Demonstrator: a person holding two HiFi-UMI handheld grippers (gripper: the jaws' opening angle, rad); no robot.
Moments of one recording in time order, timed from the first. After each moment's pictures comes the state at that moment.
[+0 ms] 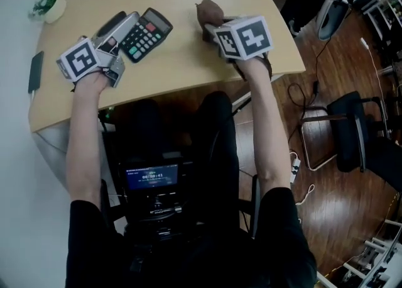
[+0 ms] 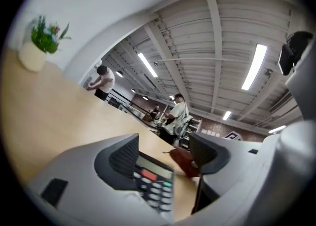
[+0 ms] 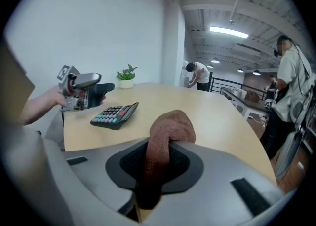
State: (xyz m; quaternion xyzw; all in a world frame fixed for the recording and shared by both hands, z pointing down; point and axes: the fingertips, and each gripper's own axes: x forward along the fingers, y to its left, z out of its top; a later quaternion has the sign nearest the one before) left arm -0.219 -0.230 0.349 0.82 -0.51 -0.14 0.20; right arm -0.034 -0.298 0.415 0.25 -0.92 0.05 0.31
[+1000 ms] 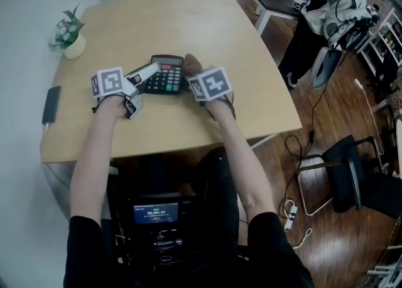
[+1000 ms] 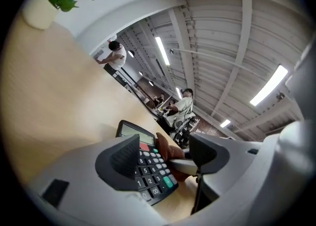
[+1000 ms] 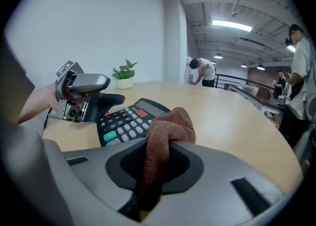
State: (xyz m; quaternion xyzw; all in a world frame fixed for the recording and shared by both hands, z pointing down) left arm -0.245 -0.292 0.388 0.81 -0.46 -0.14 0.34; right arm -0.144 -0.332 0.444 0.23 -0.92 0.07 0.31
